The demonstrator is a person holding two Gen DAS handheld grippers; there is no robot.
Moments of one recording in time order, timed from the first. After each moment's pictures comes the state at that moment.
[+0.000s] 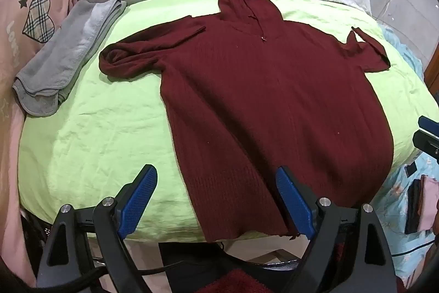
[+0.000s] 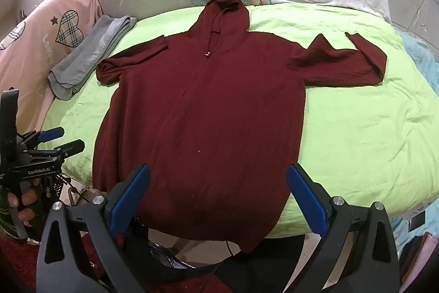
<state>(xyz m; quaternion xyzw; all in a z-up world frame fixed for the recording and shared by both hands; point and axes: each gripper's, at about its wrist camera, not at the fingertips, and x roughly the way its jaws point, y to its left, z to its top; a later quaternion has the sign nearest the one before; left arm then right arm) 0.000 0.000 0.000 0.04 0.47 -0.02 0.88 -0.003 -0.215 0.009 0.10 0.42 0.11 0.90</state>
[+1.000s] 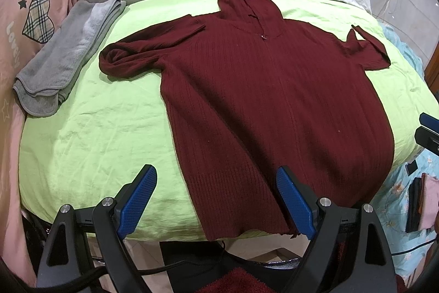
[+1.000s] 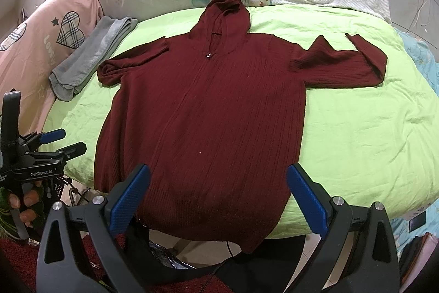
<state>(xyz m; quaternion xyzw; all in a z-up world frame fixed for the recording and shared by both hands) -0.002 0.000 -0.003 0.04 0.47 -0.02 0.88 -0.002 -0.215 0.004 0.10 0.42 0.11 0.90</state>
